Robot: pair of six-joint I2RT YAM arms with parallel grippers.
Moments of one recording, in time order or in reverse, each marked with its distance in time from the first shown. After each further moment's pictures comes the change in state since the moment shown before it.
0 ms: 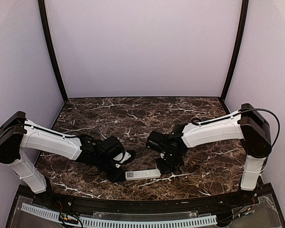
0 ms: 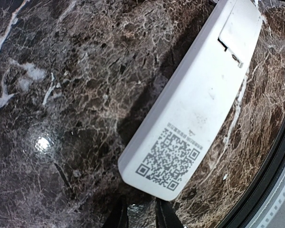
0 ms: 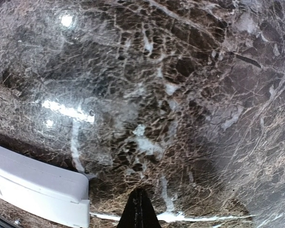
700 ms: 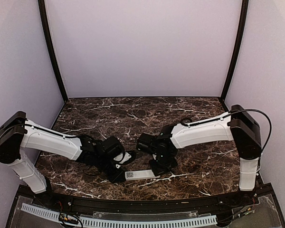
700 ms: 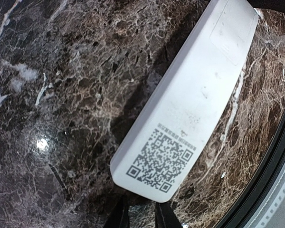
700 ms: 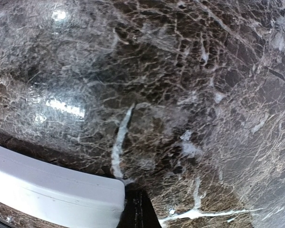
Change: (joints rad) left arm 0.000 0.004 0.000 0.000 0.016 0.016; right arm 0.051 0.109 0.157 -0.101 0.013 0.020
